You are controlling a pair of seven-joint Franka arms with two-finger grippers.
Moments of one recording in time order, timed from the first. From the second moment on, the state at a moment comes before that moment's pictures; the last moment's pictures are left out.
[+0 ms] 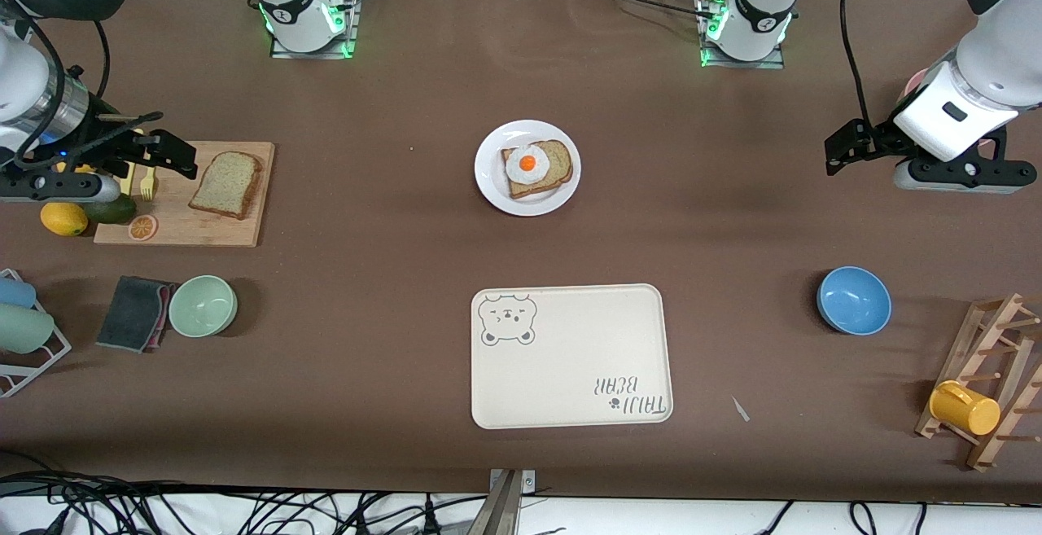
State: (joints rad) left arm -0.08 0.00 -0.03 -1.70 0.01 1.68 -0.07; right arm 0.02 0.07 0.07 -1.67 -0.03 1.68 0.08
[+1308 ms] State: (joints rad) left arm -0.08 0.00 -0.03 -1.70 0.01 1.68 -0.07; right arm 0.01 0.17 -0.03 -2.30 -0.11 2.22 0.23
